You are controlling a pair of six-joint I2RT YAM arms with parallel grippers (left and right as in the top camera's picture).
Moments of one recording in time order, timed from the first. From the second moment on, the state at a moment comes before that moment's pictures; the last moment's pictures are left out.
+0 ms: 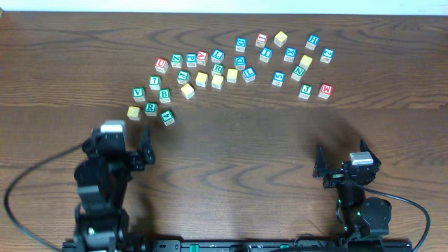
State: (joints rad) left arm 0.08 0.56 0.42 -0.22 0.10 0.01; right arm 0.05 0.01 0.01 -0.07 -0.03 -0.05
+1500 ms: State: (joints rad) left arm -0.01 1.78 1.41 -0.94 0.08 -0.08; right arm 0.05 0.01 0.01 -0.07 -0.03 -0.05
